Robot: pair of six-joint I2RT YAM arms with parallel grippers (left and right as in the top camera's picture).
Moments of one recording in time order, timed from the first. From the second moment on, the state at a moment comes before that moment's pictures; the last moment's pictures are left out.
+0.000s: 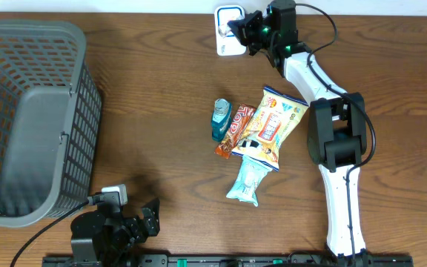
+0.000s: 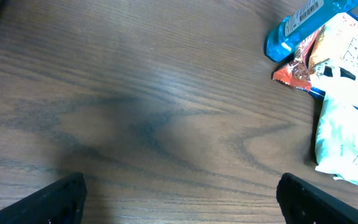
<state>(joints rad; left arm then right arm) 0.01 0.00 0.36 -1.08 0.26 -0.26 0.23 2.52 2.03 0.04 -0.56 1.38</state>
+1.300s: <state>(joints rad) 0.01 0.00 0.36 -1.08 0.26 -0.26 -0.29 2.00 2.08 -1.04 0.69 0.38</state>
